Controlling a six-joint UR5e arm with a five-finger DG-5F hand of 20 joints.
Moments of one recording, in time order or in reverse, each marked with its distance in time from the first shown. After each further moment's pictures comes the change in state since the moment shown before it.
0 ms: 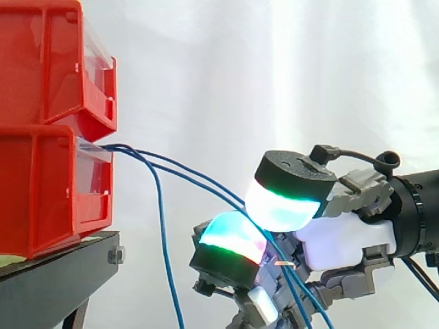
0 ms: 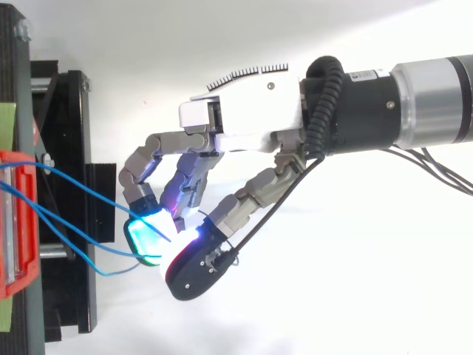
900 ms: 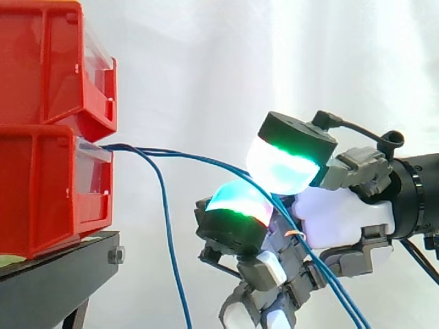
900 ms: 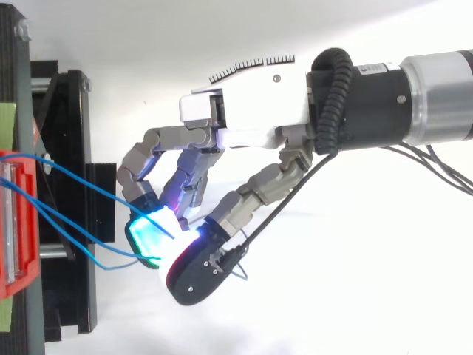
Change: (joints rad) arm -0.002 0.018 0.003 -0.001 0.001 -0.003
